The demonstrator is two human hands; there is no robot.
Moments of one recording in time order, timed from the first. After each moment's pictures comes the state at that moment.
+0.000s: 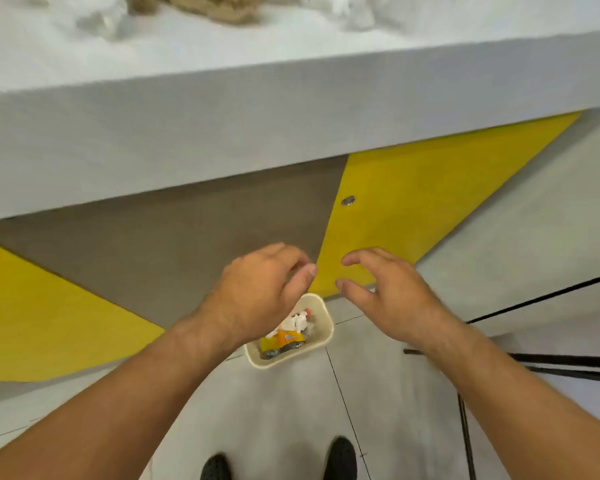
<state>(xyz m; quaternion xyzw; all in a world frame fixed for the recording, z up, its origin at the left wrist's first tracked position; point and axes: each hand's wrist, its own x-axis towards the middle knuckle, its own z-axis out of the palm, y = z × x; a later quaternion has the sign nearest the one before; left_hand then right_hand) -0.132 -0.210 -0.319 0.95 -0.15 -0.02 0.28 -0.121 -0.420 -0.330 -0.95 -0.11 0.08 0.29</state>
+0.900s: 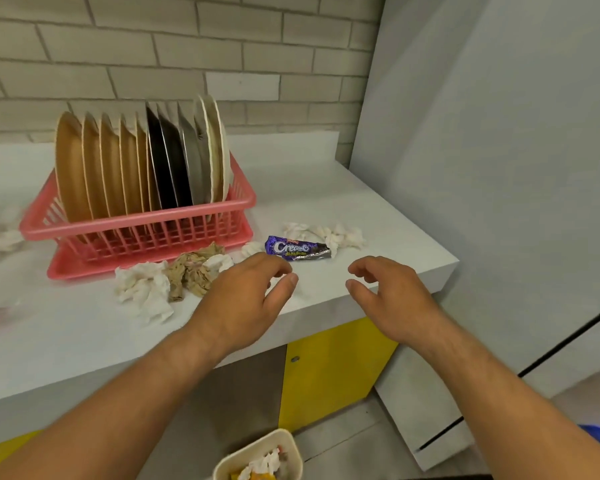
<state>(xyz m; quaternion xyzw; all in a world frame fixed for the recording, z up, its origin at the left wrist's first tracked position) -0.064 -0.237 -0.034 0.92 -0.19 0.14 0.30 -0.059 -0.473 -0.028 -0.95 -0.09 -0.06 0.28</state>
